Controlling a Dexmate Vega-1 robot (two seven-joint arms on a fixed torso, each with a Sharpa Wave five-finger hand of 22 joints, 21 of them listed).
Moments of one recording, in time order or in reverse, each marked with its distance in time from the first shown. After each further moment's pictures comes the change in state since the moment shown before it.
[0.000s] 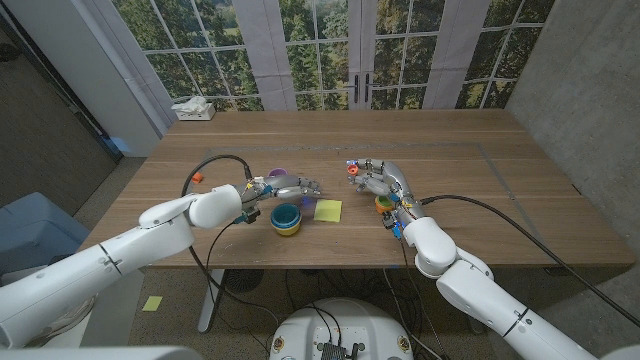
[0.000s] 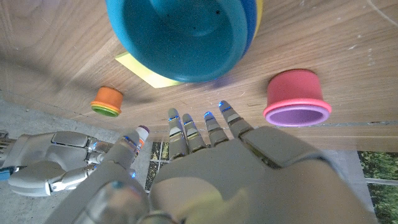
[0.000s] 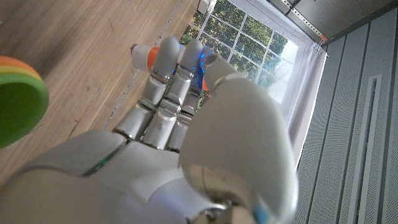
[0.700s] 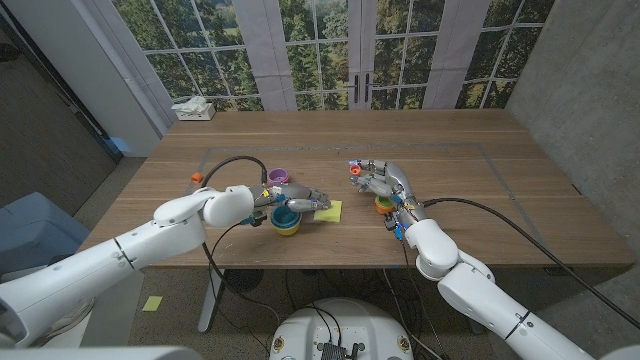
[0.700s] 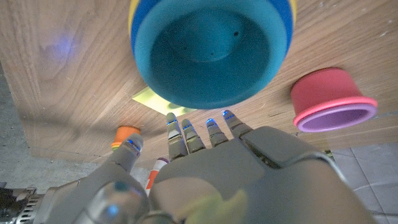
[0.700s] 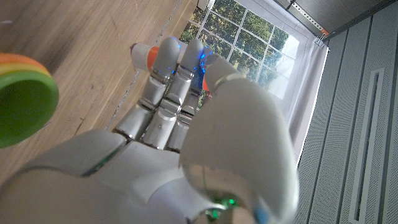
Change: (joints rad) left arm -0.070 -0.018 0.088 -0.034 0.192 0.020 -0.134; left_hand -0.006 -0.002 0.007 0.098 0.004 -0.045 -0.049 0.008 -0.005 -0.082 -0.043 0.001 -0.002 -0.115 0.005 0.000 0.000 -0.153 0.013 -0.016 0.000; right arm -0.014 0.002 0.009 0.010 0.012 0.028 -0.004; right_hand -0.007 -0.007 0.003 0.003 0.004 0.004 -0.004 -0.008 0.000 0.004 -0.004 -0.004 0.006 0.003 -0.003 0.002 0.001 0.000 0.000 0.000 -0.005
